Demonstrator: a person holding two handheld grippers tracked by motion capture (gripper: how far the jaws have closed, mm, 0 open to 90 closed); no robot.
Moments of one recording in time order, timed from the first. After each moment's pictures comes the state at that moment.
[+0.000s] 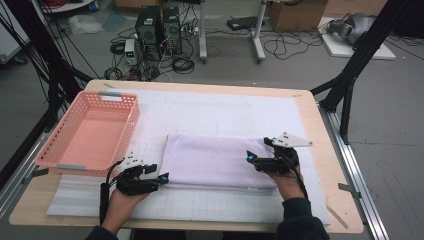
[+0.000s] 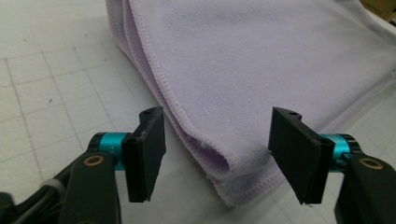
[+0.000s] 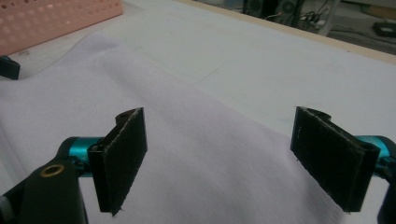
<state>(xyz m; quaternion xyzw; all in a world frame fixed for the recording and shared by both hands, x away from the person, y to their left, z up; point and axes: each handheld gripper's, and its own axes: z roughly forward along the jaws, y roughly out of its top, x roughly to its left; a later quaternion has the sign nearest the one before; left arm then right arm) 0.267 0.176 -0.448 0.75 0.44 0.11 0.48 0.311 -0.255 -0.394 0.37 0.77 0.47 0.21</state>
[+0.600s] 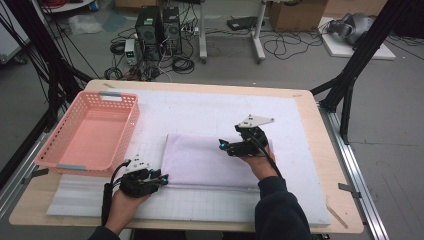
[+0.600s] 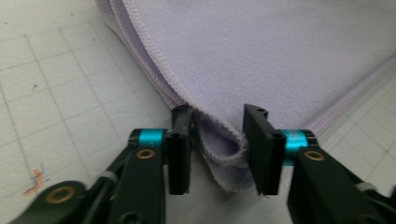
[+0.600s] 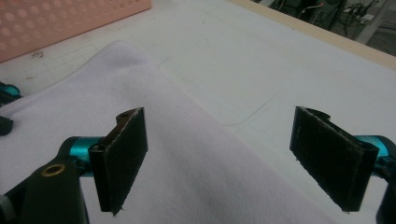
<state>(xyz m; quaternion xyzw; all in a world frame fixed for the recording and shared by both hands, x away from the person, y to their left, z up) 0.265 0.168 -0.453 0.78 0.43 0.11 0.44 0.364 -0.184 -0.387 0.33 0.81 0.45 0.17</state>
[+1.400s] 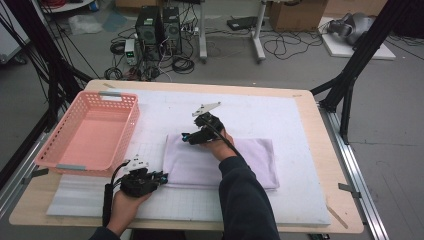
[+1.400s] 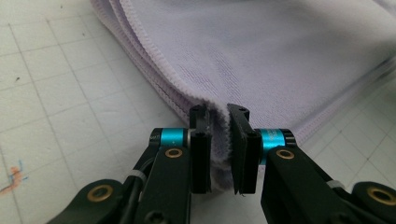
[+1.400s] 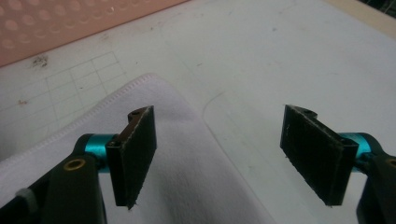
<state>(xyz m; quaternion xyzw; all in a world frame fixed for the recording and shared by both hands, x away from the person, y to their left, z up) 0.265 0.167 -0.453 0.77 0.44 0.10 0.46 0.426 -0.068 -0.407 0.27 0.86 0.42 0.11</state>
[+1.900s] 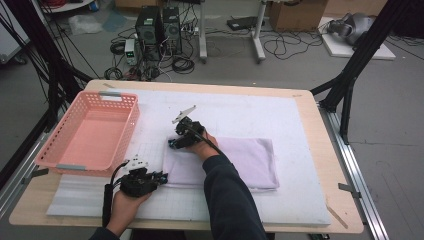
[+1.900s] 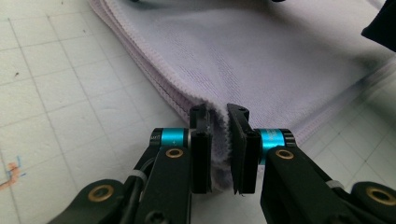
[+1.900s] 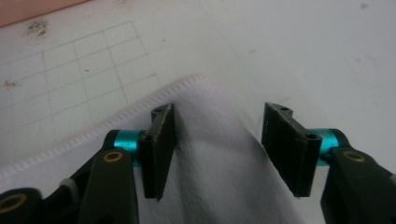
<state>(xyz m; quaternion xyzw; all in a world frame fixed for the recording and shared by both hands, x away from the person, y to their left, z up) 0.265 0.168 -0.454 0.76 0.45 0.09 0.46 0.437 -0.014 -0.436 0.22 0.90 0.37 0.07</state>
